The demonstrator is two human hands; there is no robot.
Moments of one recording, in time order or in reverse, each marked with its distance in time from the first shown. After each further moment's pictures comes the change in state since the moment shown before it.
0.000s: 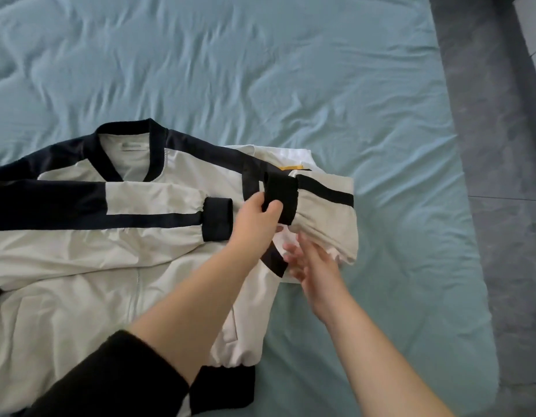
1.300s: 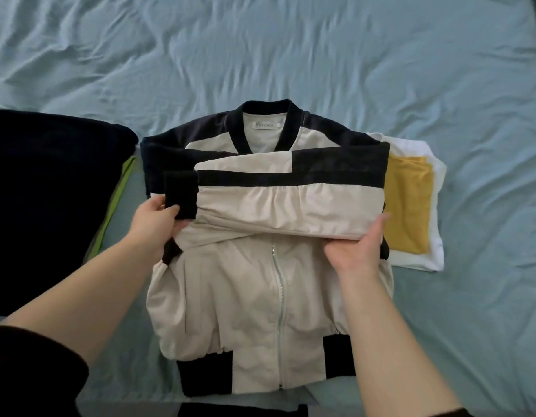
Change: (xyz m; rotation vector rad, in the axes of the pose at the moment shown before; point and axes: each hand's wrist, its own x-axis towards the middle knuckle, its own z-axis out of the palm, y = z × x) left_hand 0.001 -0.121 -0.389 -0.257 0.374 -0.263; right_hand -0.007 0.065 0.202 0.823 0.072 0.016
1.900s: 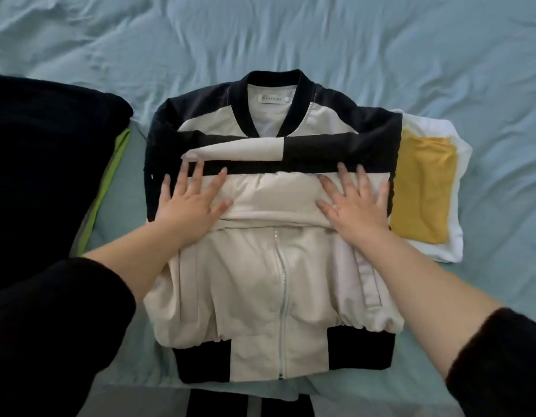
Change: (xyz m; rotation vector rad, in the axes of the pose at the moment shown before) left_hand 0.021 -0.040 0.032 1.508 -0.180 0.595; right_hand 0.051 -0.014 -0.004 -2.684 -0.258 -0.747
